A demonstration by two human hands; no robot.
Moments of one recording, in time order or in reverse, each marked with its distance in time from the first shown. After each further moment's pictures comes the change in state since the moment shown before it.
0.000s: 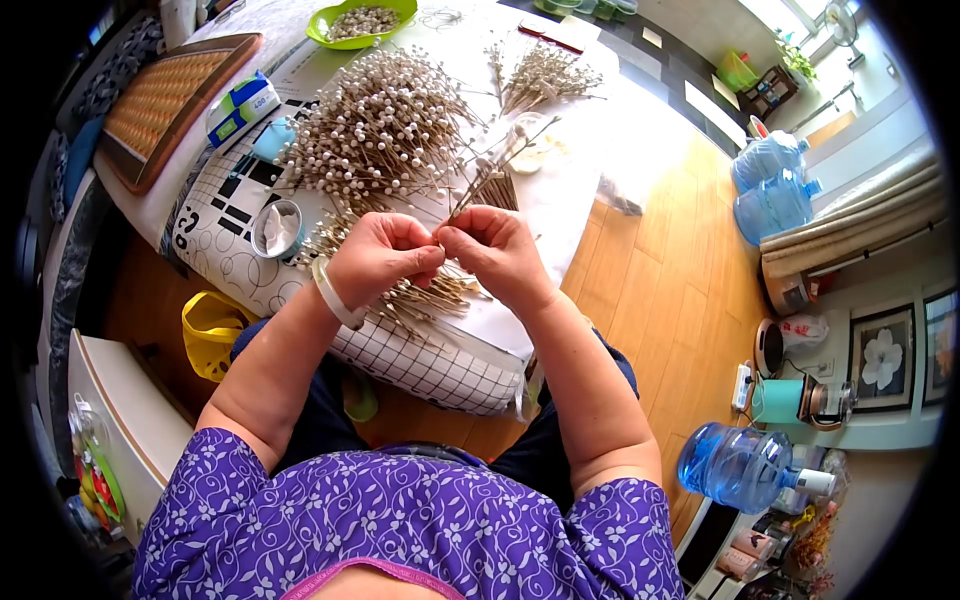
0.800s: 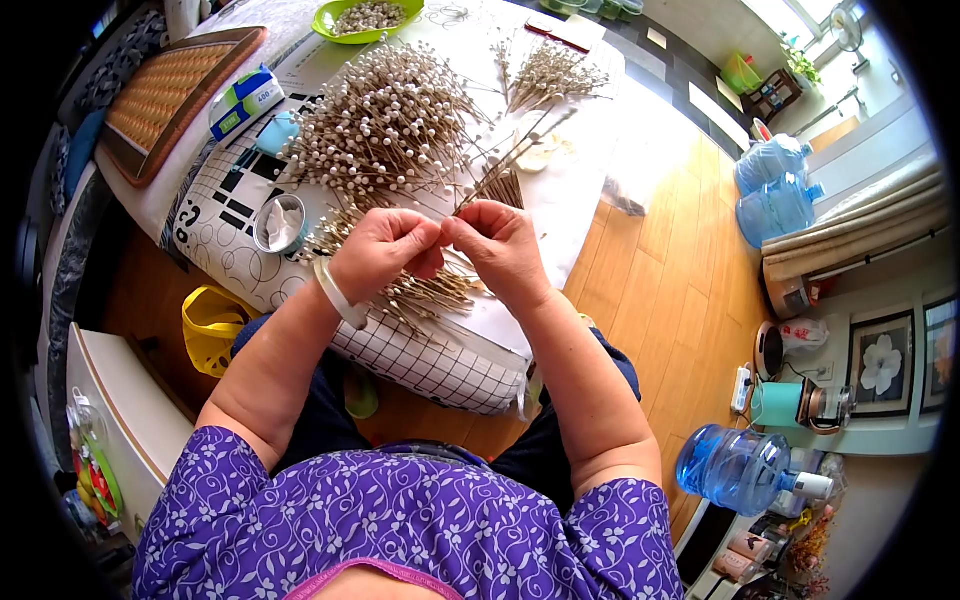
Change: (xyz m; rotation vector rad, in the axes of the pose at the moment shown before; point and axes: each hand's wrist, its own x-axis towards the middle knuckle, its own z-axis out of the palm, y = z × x) left_hand 0.003 -0.002 -0.001 0.079 0.073 0.034; right_hand 0.005 0.007 0.007 0.004 0.119 -0.029
